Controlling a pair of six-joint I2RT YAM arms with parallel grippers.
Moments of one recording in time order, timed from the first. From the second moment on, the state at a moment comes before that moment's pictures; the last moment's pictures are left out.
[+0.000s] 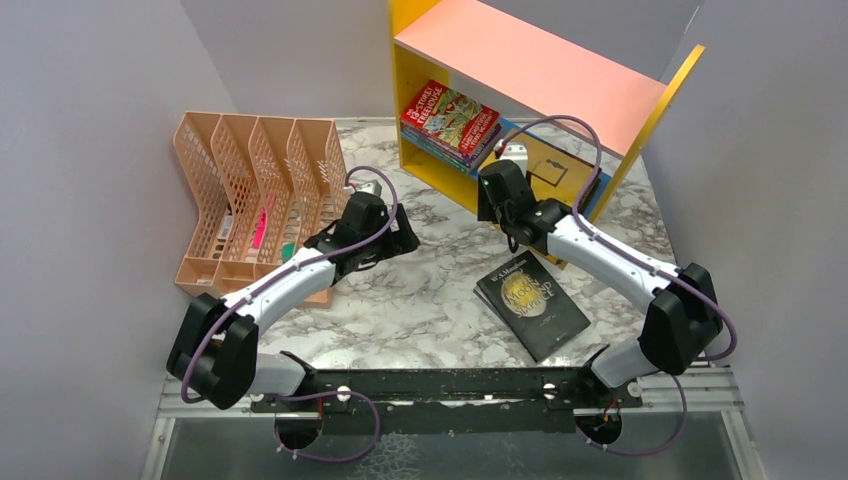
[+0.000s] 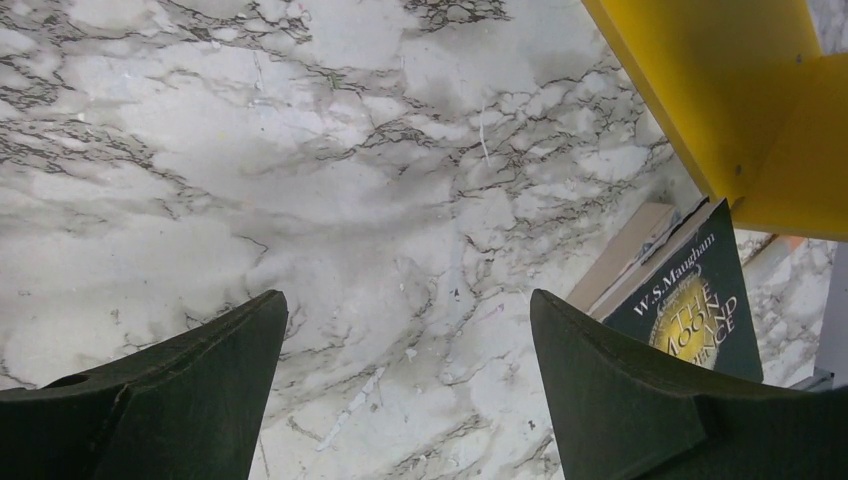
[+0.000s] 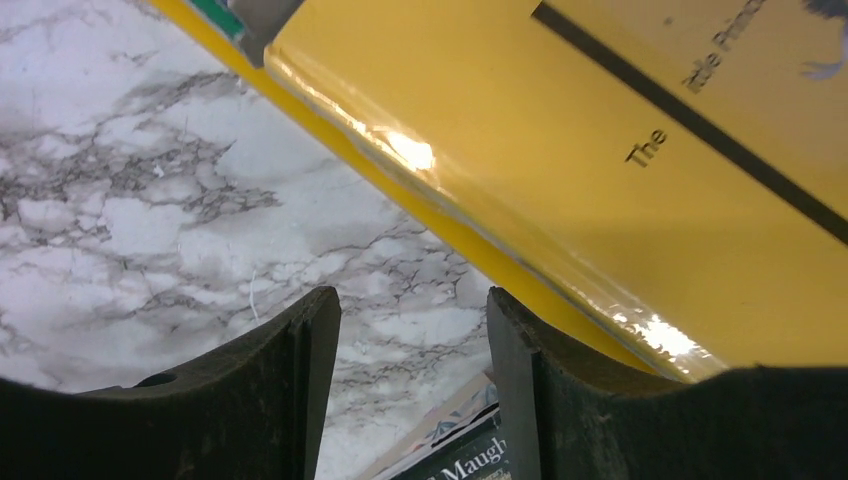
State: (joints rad) left arm -0.54 1.32 0.82 -0.21 0.00 -0.72; right arm 0.66 1.49 1.17 -0.38 0.53 0.37
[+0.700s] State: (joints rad) left arm -0.52 1.34 0.79 -0.16 0.05 -0.74; right arm 0.67 1.53 1.21 -0.35 0.73 0.34
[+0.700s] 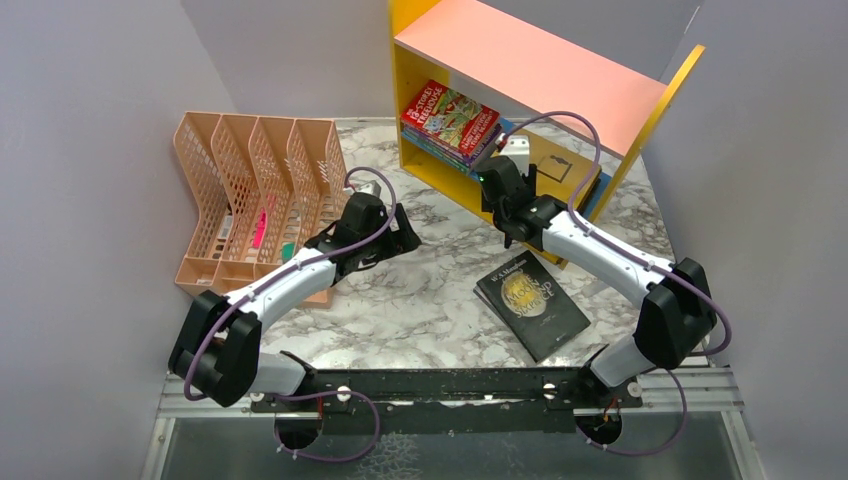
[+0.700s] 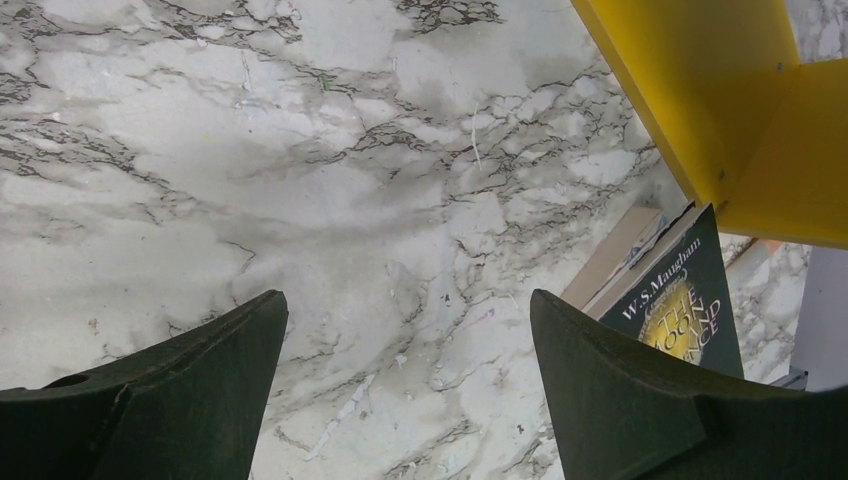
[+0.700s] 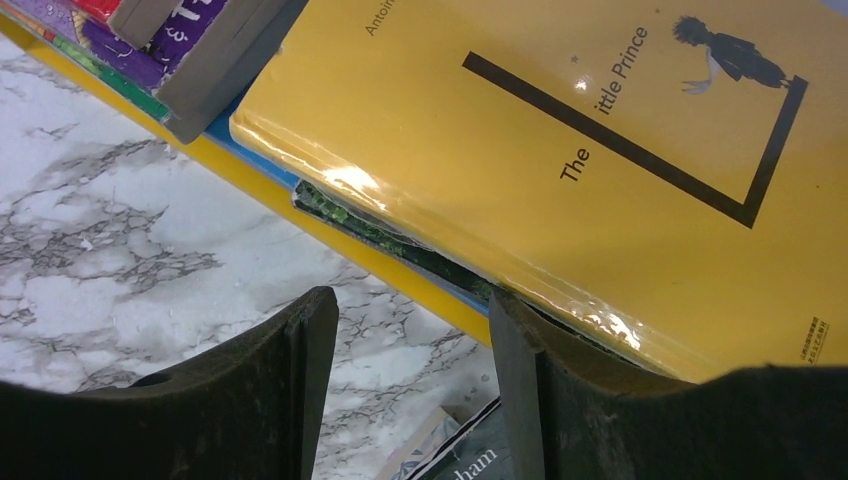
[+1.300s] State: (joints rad) left arm -0.52 1.30 0.75 -0.14 0.09 -0.76; right arm 0.67 1.40 1.16 -0.41 0.56 0.32
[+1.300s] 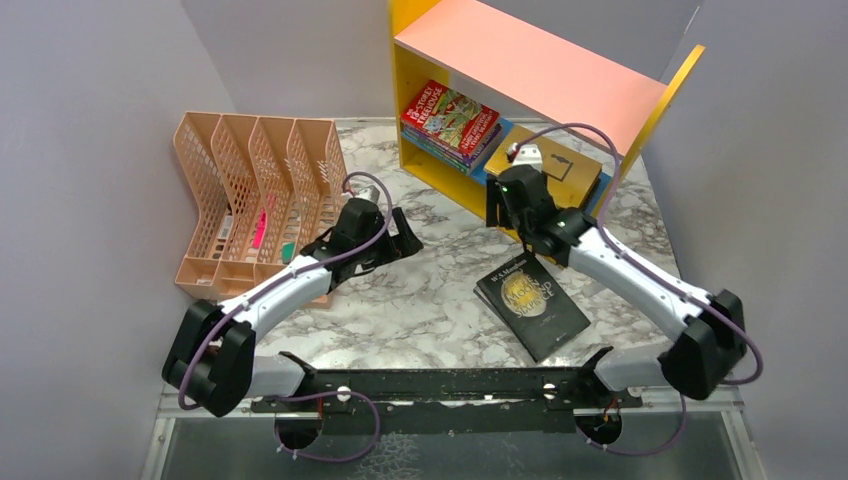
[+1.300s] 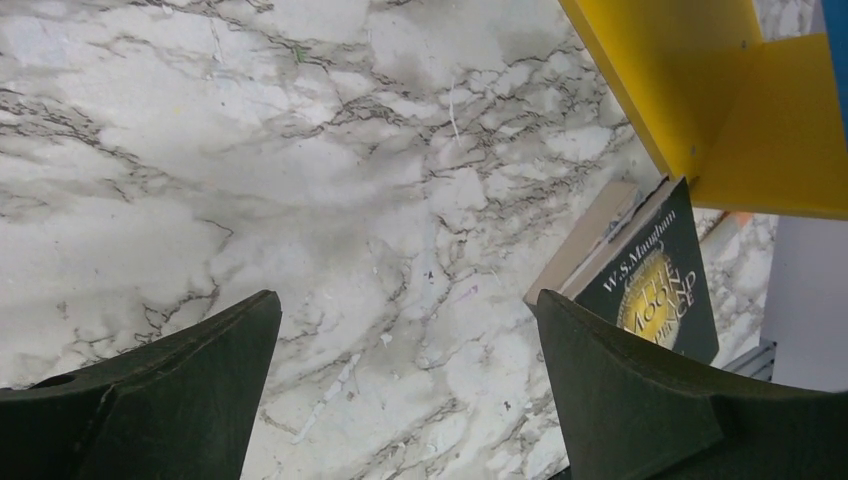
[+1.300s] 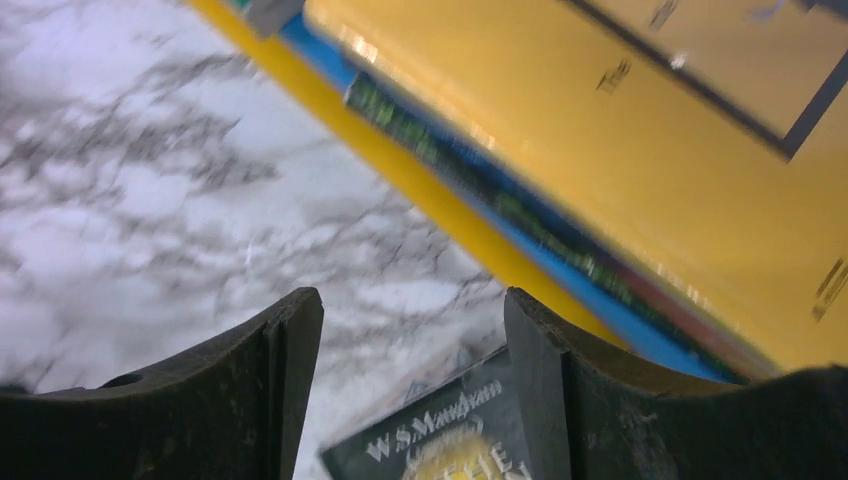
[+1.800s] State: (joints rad) left arm -0.82 1.31 0.59 0.16 0.11 -0.94; right arm 0.67 0.86 0.72 -0.62 0.20 0.53
